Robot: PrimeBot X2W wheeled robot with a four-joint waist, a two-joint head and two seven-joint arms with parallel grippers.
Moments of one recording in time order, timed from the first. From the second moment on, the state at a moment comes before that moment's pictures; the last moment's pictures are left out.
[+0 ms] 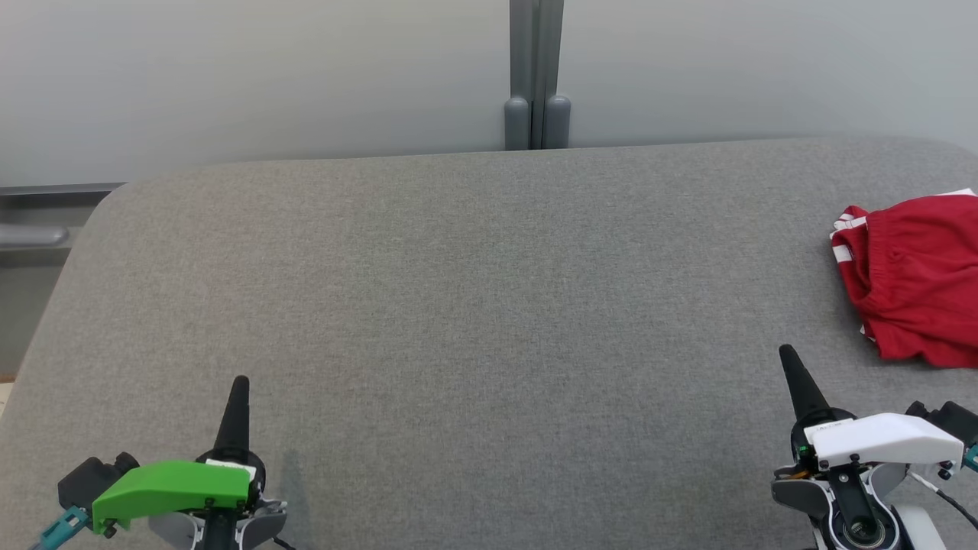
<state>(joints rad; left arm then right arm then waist) -0.07 0.06 0.00 0.27 -1.31 -0.08 0.00 -0.07 -0.05 -0.08 0.25 1.25 0.13 0.03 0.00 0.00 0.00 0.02</state>
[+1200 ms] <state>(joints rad) -0.09 0.06 0.08 0.25 -1.55 -0.12 0.08 -0.10 -0.05 -0.11 0.25 1.53 0.13 0.10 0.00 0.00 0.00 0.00</state>
